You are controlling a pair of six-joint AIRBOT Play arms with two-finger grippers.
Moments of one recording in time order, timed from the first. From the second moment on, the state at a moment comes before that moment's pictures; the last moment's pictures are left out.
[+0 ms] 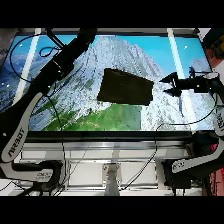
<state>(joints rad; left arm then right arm) -0.26 -1.51 1.37 -0.58 -0.55 -0.28 -0.36 -1.71 1.32 -0.67 1.24 1.48</state>
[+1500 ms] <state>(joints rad) -0.25 -1.46 1.37 -0.36 -0.66 -0.50 -0.25 -1.85 1.48 -0.92 1.32 1.44</state>
